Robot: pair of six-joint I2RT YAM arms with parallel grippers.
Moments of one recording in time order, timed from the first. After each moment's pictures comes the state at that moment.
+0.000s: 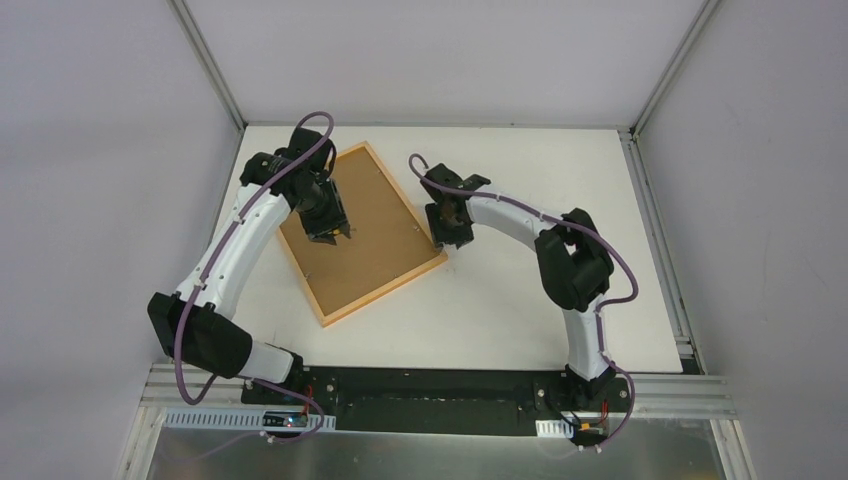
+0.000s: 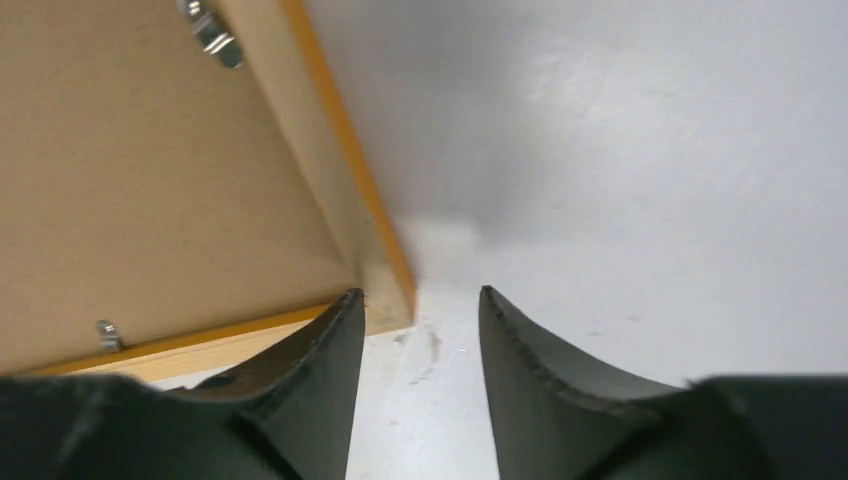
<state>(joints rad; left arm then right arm) -0.31 1.43 1.50 -1.25 0.03 -0.65 0.73 2.05 1.59 -0.78 0.07 0.42</state>
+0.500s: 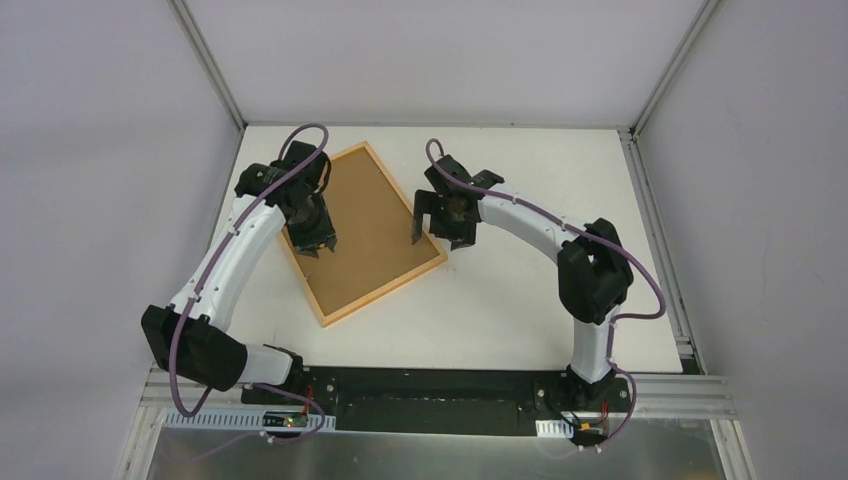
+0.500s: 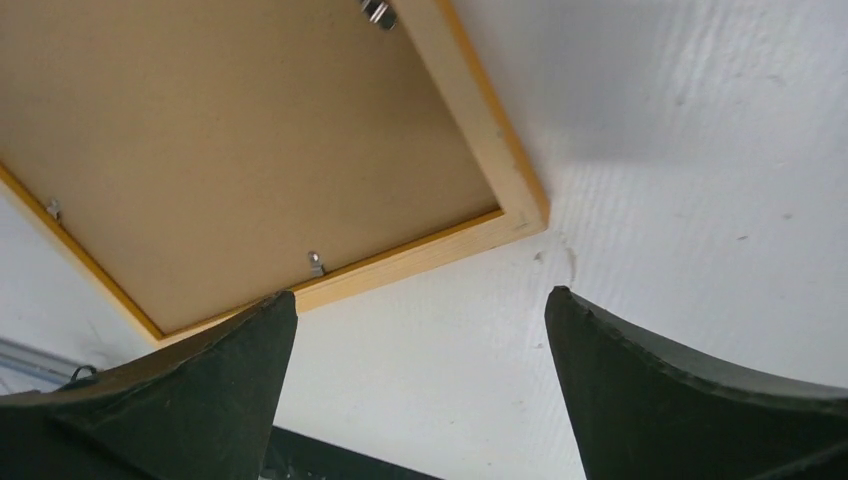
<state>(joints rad) -0.30 1.35 1.39 -1.27 -0.07 -0.65 0.72 1.92 1.59 -0.81 0.00 0.73</state>
